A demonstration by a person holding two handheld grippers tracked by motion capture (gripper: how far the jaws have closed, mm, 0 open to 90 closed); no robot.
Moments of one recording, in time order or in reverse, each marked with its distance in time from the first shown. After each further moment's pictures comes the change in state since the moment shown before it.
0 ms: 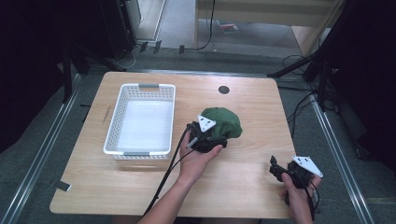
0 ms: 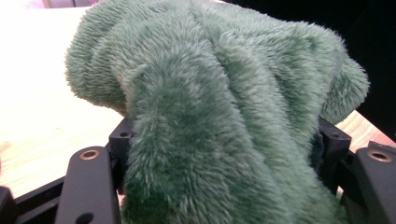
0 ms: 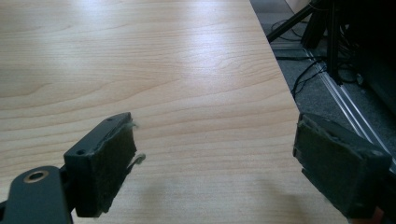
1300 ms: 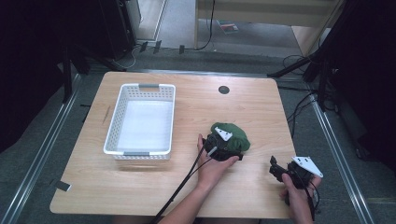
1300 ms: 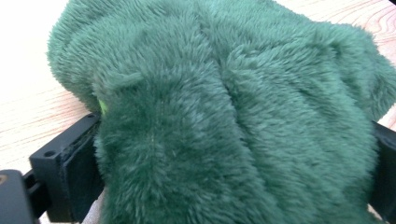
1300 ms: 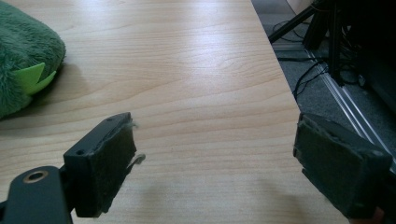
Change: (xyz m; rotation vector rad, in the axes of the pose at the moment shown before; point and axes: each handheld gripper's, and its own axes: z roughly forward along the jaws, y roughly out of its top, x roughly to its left) left arm -0.032 -0.054 0.086 0.163 0.082 0.019; right arm 0.000 0.000 -0.001 -0.002 0.007 -0.004
